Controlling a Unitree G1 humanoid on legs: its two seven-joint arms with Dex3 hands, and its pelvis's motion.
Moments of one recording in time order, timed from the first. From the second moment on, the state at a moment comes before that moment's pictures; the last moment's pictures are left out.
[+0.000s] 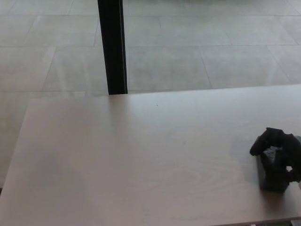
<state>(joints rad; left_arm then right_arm) -0.07 0.64 0.69 1.29 -0.32 -0.08 -0.10 -0.54 -0.45 0.13 1.00 -0.25 -0.38 -0.12</state>
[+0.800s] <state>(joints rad) -0.06 0.64 0.68 1.29 -0.33 -0.08 -0.09 -0.49 -0.55 0.02 1.07 -0.20 -0.35 -0.14</state>
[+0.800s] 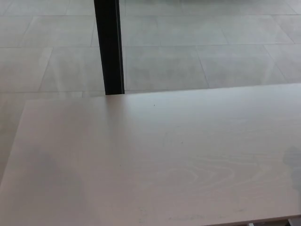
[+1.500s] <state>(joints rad) -0.07 0.64 0.69 1.30 -0.34 -0.08 -0.10 -0.54 -0.11 0.27 0.86 -0.25 -0.33 -0.17</state>
